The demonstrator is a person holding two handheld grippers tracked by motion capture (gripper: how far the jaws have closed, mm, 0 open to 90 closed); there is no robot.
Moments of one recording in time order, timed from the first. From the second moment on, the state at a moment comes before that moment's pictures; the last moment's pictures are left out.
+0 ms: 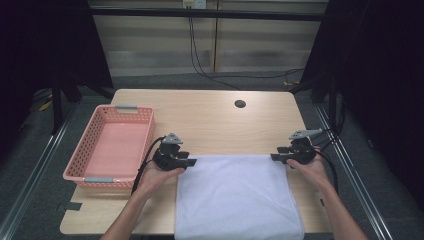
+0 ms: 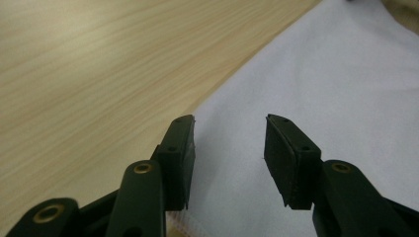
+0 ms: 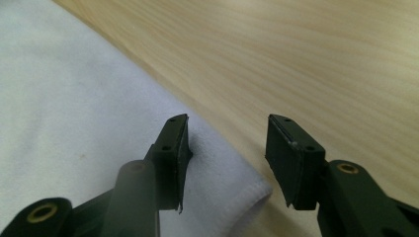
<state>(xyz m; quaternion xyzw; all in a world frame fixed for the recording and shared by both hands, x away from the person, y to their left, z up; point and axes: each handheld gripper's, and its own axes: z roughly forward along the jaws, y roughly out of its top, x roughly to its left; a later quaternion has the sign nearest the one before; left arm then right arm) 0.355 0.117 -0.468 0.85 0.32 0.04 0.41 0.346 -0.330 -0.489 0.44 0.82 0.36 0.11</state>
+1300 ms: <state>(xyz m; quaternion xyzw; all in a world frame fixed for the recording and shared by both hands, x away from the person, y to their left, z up) 0.375 0.131 -0.484 0.83 0.34 -0.01 0.43 0.330 -0.357 -0.482 0.45 0.79 0.42 0.08</state>
